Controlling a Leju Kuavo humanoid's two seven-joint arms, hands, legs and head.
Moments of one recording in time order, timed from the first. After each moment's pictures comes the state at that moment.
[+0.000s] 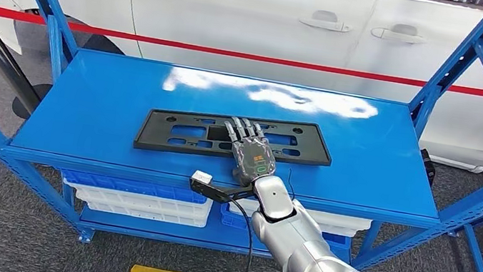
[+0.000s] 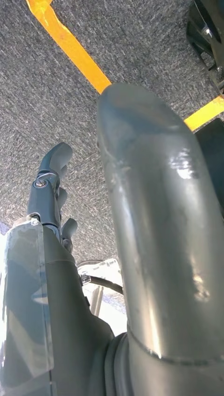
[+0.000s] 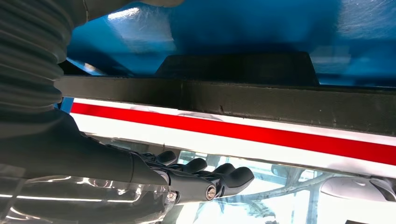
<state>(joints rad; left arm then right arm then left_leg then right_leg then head) -0.16 -0.10 -1.50 -0.15 0.48 0.47 0.05 -0.75 0.17 0.60 -0.46 1.39 -0.46 0.15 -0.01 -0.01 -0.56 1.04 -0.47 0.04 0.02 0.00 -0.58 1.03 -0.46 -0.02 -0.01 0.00</state>
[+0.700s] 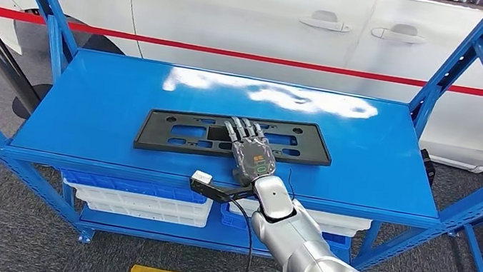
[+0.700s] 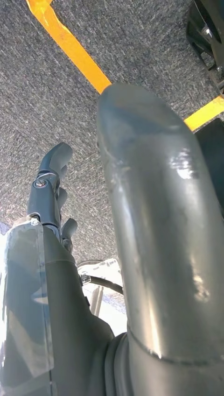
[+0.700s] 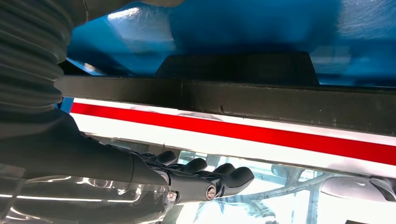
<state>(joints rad) -0.16 -0.10 -1.50 -0.15 0.48 0.47 0.05 -0.75 0.17 0.60 -0.46 1.39 -0.46 0.15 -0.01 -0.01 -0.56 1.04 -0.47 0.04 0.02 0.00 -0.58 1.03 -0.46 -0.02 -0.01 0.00</state>
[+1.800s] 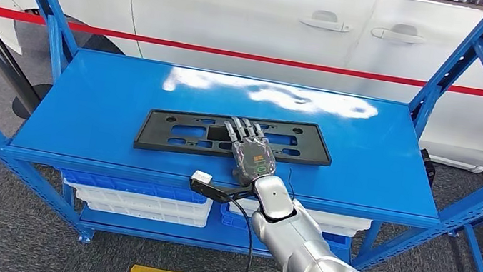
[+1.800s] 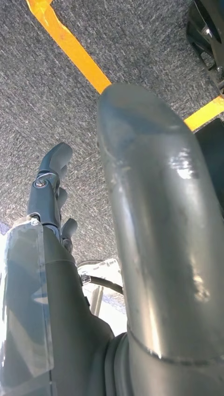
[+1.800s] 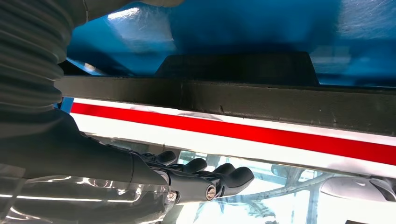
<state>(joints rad) -0.16 -0.10 -1.50 -0.15 0.48 0.47 0.05 -0.75 0.17 0.60 -0.46 1.39 -0.46 0.15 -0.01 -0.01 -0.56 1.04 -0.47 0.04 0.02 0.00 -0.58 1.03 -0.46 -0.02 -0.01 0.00</state>
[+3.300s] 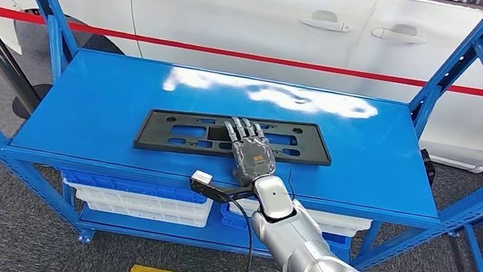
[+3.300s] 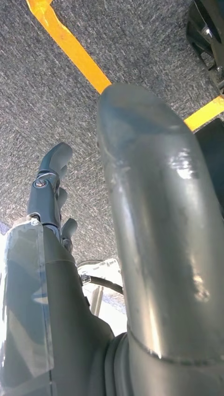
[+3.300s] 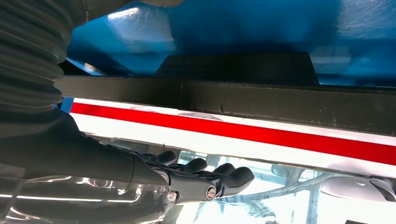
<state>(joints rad) -0.16 -0.10 -1.50 -0.15 0.48 0.47 0.05 -0.75 0.17 0.60 -0.46 1.39 -0.46 0.15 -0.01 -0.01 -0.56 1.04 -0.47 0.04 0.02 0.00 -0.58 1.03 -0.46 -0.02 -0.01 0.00</state>
